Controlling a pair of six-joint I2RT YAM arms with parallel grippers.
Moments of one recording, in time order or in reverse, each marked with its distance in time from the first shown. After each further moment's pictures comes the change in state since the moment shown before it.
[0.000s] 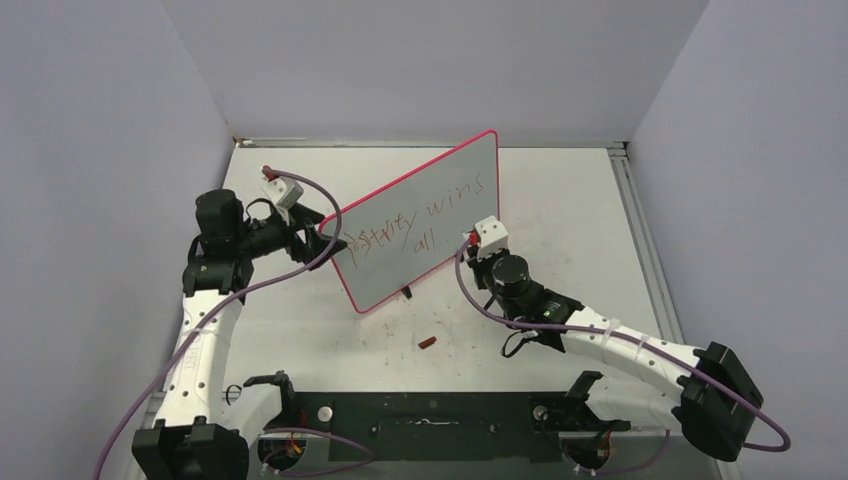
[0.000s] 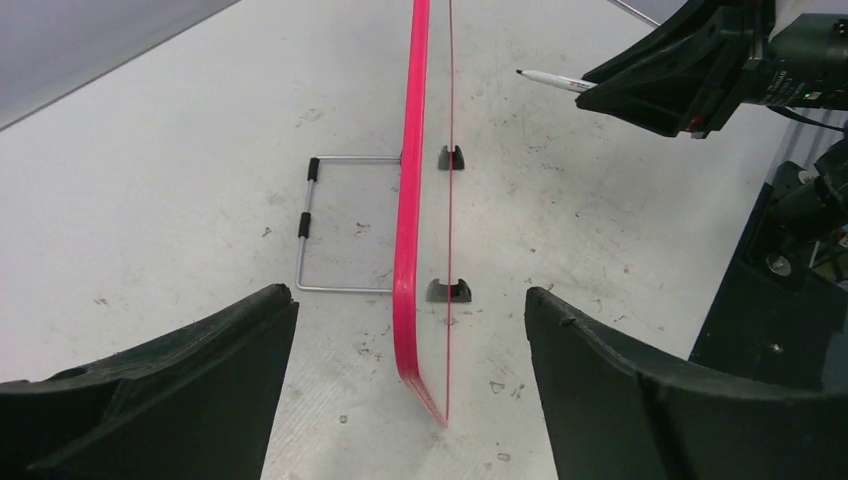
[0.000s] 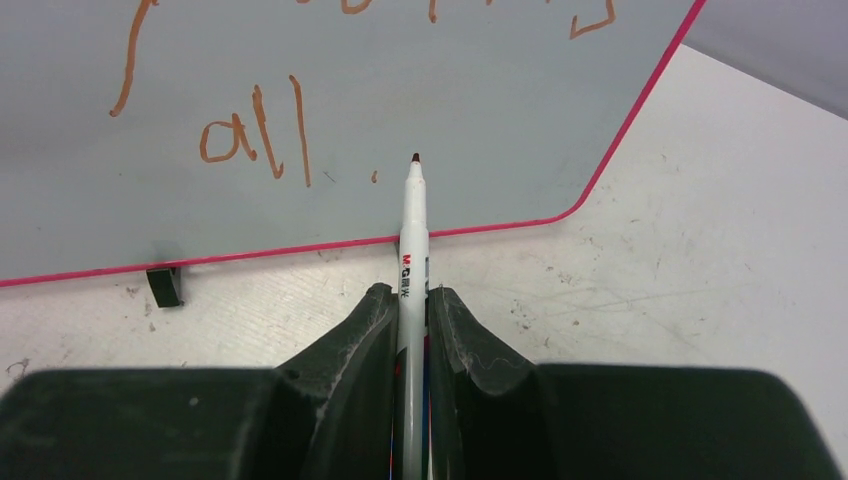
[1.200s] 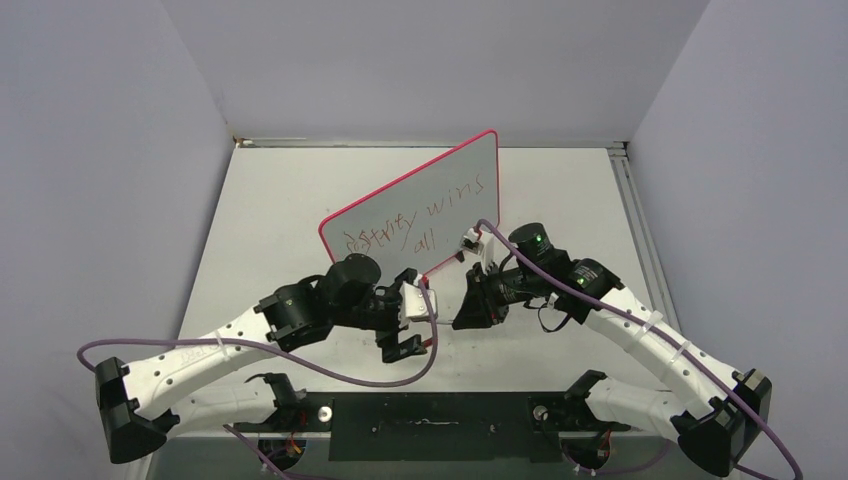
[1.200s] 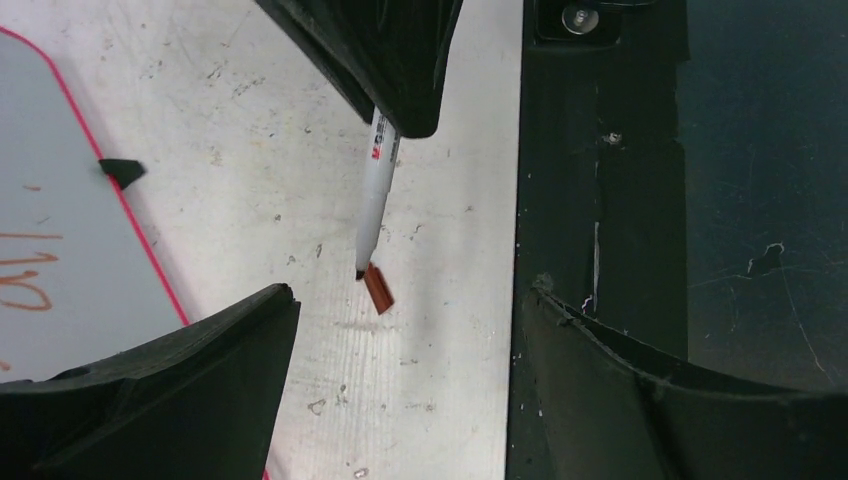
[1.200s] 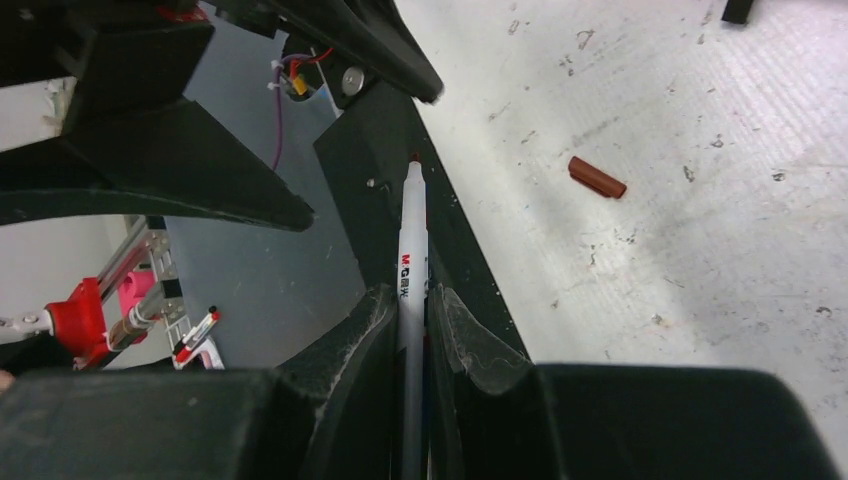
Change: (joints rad) left arm -1.085 -0.032 -0.042 -0.138 -0.615 0.100; right arm -0.157 -0.060 0.365 -0.858 -1.151 0.242
